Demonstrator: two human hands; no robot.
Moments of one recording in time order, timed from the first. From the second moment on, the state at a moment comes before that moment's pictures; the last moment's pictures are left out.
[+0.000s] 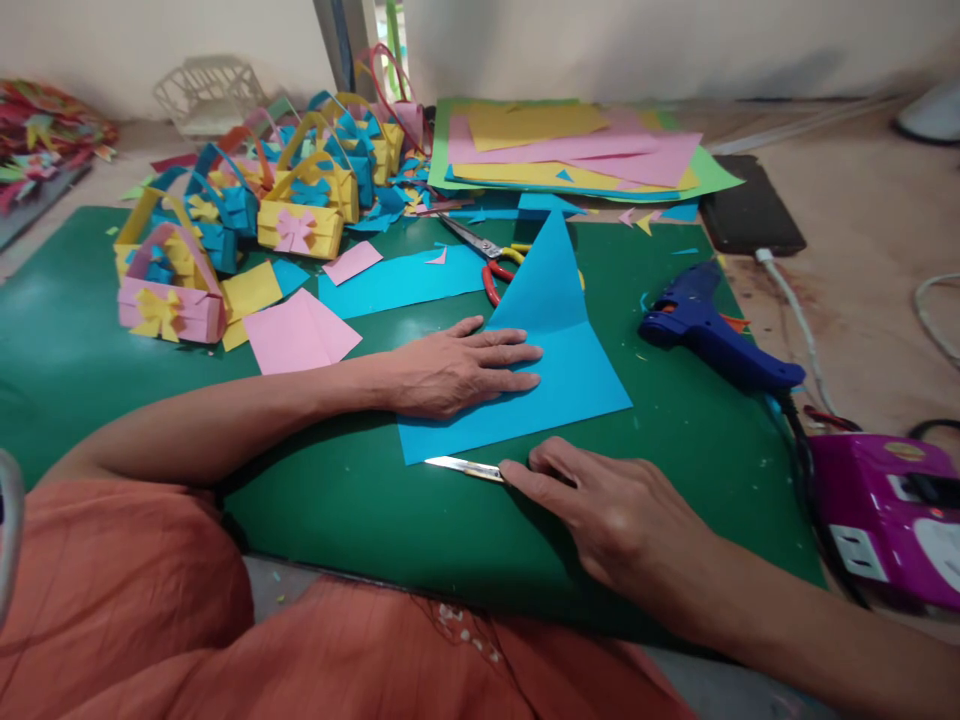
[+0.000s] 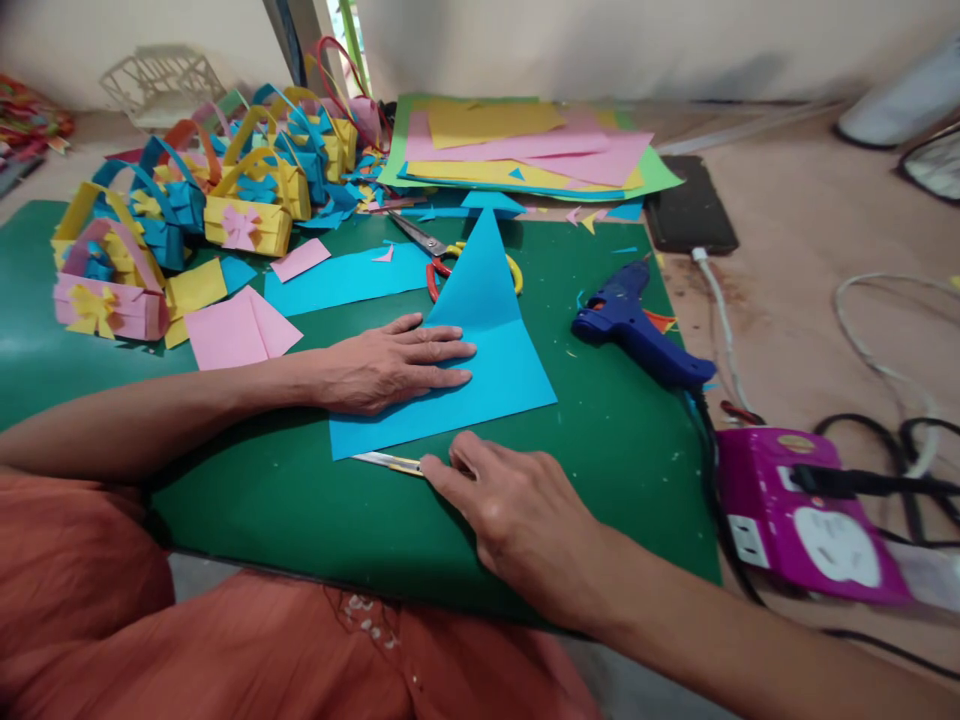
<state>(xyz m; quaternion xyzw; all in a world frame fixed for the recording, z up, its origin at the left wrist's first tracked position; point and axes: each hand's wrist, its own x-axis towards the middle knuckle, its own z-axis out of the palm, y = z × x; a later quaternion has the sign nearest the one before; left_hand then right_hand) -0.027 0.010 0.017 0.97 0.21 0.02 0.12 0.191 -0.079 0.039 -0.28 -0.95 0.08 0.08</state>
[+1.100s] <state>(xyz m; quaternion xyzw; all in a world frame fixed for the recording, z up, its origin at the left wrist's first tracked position) -0.030 0.003 0.024 0.87 0.43 0.22 0.11 0.232 -0.044 0.060 -0.61 -0.74 -0.27 -0.05</state>
